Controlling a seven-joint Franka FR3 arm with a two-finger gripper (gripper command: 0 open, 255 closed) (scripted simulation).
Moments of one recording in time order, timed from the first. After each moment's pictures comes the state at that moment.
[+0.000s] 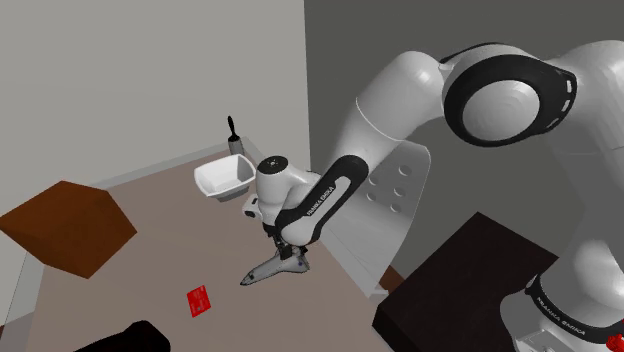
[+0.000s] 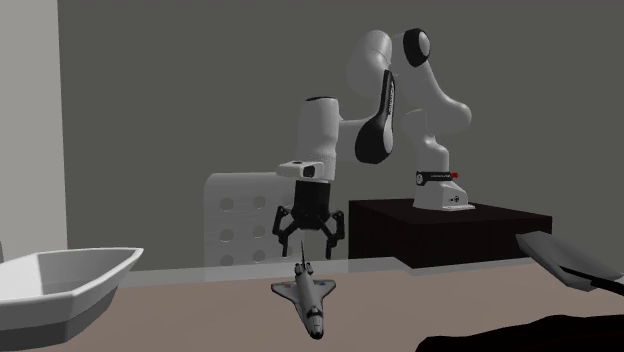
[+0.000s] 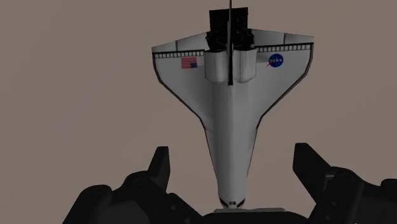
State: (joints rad) arm 0.44 0.77 0.11 -1.80 -0.21 2.68 -0.77
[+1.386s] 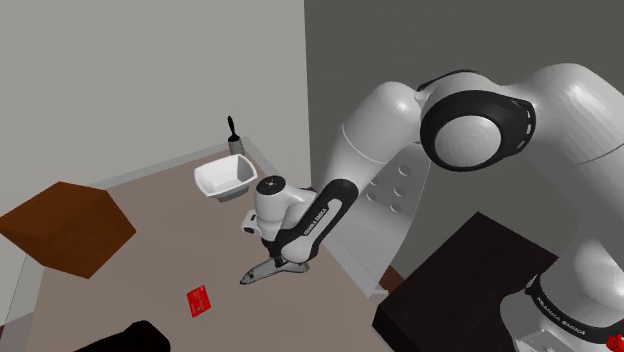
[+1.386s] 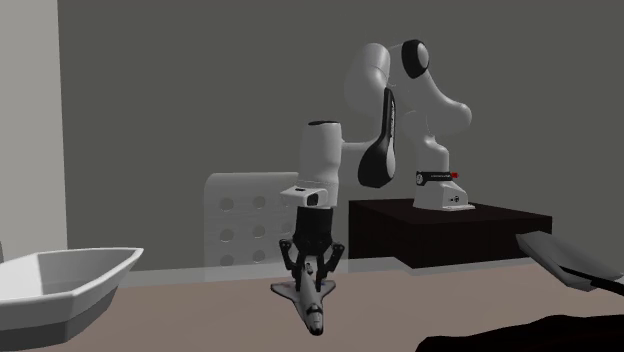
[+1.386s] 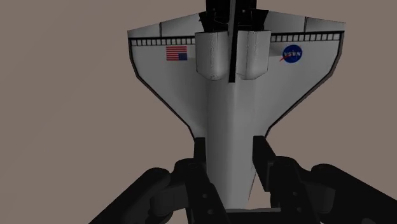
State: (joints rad) arm 0.47 0.91 0.10 -1.72 -0.23 2.73 -0.77
